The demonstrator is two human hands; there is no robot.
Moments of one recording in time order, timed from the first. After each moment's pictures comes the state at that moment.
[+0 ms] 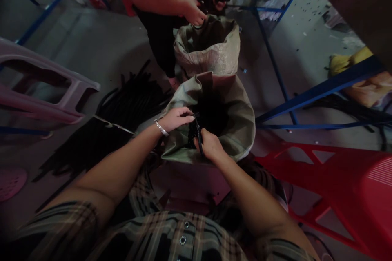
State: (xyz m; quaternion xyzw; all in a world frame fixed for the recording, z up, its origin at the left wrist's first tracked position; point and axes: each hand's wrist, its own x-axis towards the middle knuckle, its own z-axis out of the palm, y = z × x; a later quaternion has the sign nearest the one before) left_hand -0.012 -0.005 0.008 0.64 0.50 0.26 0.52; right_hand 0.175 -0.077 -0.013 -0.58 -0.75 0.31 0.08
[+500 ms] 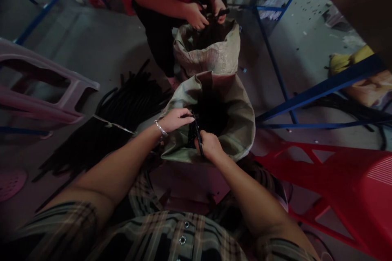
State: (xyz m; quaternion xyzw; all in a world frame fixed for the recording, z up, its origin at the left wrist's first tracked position) left_hand -0.013 -0.007 0.013 0.71 0.51 0.22 0.44; right_hand 0.175 -0.078 -0.015 -0.59 -0.74 0.31 0.09
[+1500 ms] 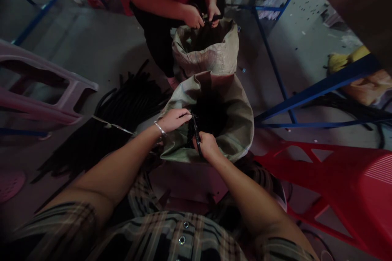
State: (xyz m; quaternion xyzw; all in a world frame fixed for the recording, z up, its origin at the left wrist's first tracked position) left_hand -0.016 -0.005 0.008 0.74 0.52 0.19 0.38; right_hand 0.169 -0.083 -0.028 -0.60 -0.67 0.40 0.18
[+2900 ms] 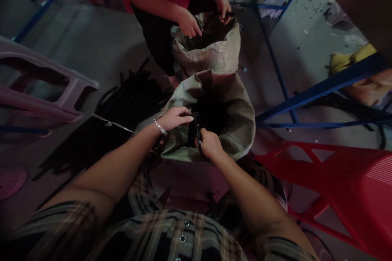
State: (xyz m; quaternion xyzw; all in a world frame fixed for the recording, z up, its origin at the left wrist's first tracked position) left_hand -0.014 -0.007 0.001 0.61 0.51 0.24 0.55; right_hand 0.174 -0.077 -0.012 -0.59 -0.76 0.25 0.04
